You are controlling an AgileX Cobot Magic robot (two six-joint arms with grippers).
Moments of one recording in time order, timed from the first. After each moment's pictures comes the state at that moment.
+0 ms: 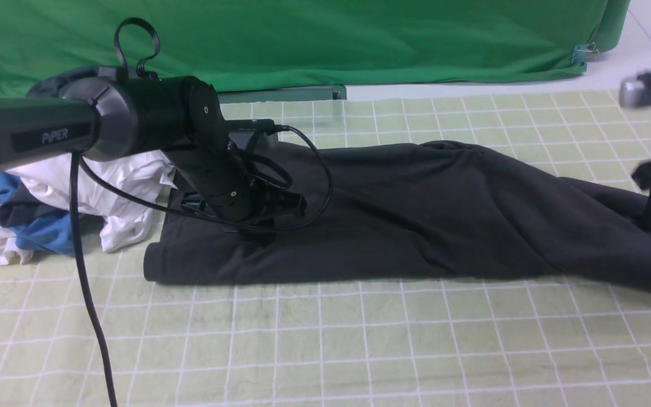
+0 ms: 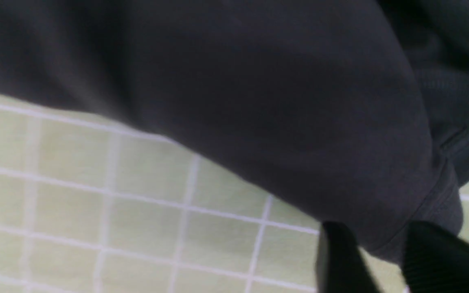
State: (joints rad) right arm -0.07 1.79 -1.34 0.19 1.11 -0.33; left arm -0.27 2.04 -1.38 -0.28 0.76 0.09
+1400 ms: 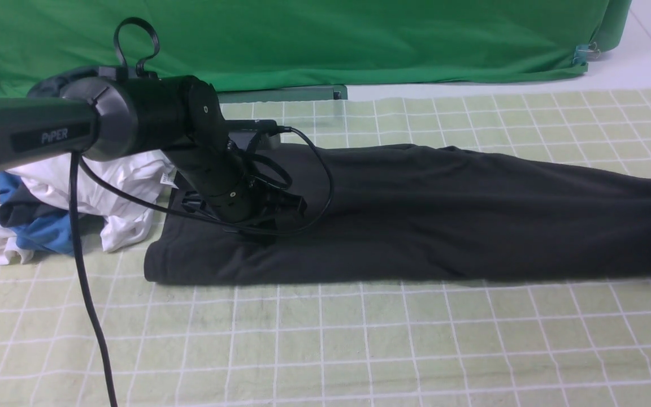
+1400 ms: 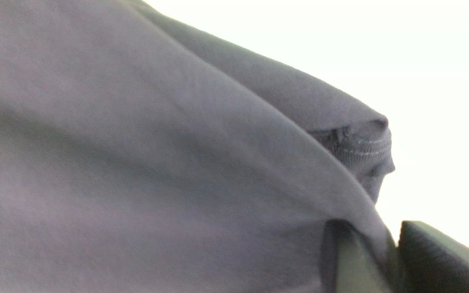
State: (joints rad) right arm -0.17 1.85 -1.33 0.01 0.81 -0.32; left arm -0.27 2.04 -1.38 -0.29 0.77 0.13
